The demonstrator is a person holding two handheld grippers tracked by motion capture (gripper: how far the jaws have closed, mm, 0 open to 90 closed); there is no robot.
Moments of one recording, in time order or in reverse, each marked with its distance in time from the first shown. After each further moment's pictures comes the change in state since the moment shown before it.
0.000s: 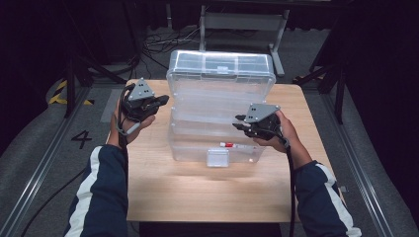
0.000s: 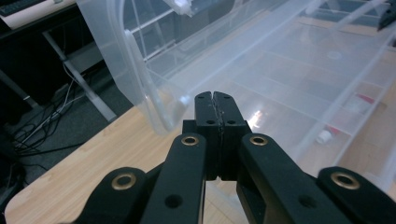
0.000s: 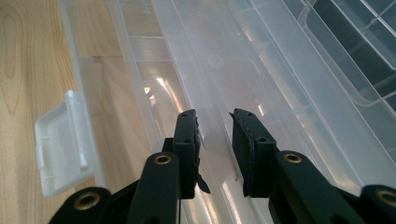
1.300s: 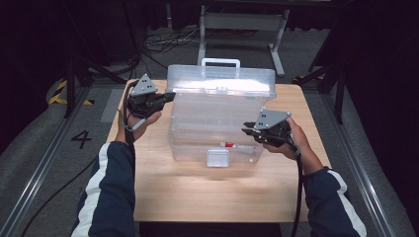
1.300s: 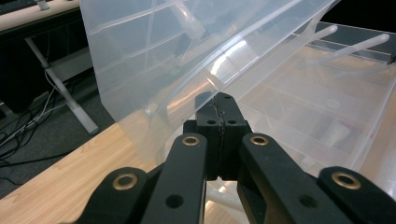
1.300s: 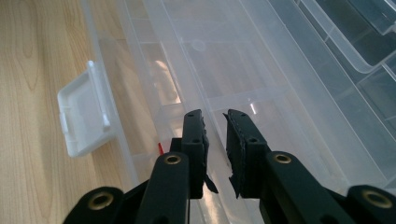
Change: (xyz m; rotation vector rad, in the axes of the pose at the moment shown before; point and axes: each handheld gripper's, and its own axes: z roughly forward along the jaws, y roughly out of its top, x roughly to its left) left arm -0.001 0.004 0.010 -0.067 -0.059 -0.050; right arm 0.008 -0.017 -0.024 0.024 0.004 0.016
